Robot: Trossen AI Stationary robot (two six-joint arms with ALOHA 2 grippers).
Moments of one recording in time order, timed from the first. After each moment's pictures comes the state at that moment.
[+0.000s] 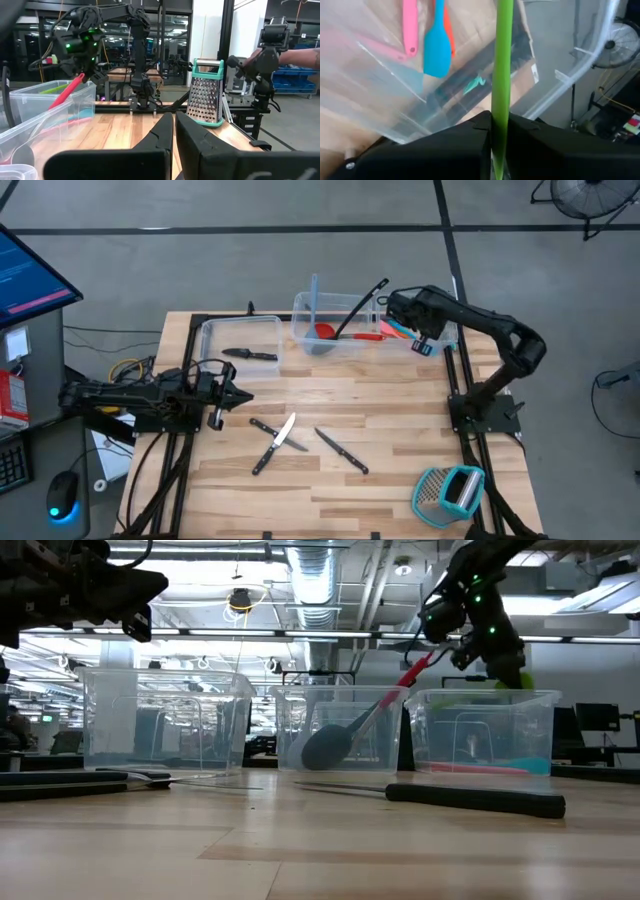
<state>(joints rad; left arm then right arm) 0.02 0.26 0.01 0.41 0.10 -0.06 -0.70 1.59 1.27 -1.44 0.63 -0.08</state>
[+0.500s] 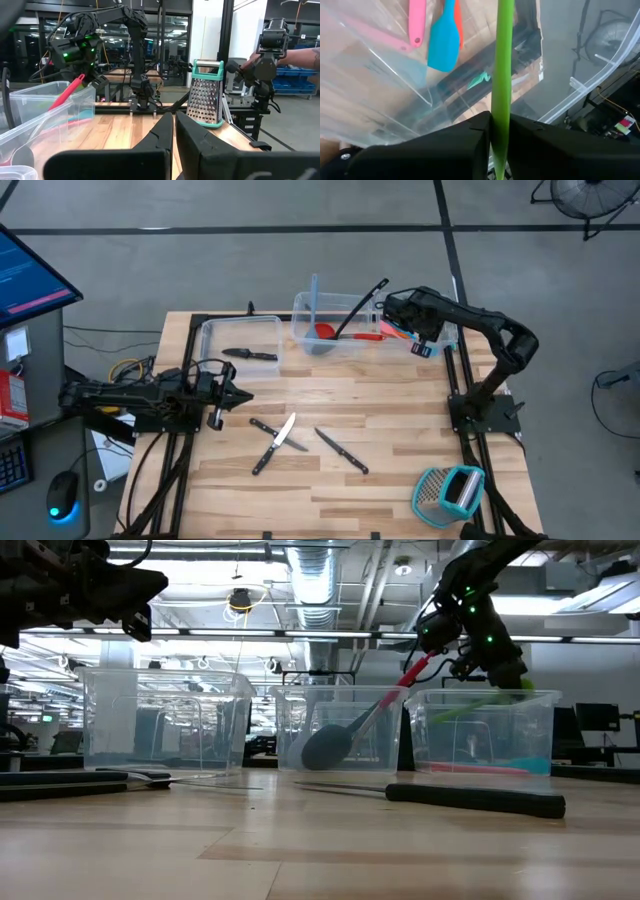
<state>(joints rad) 0.02 0.26 0.01 0.41 0.10 -0.06 -0.70 1.65 1.27 -1.46 0.62 -0.11</state>
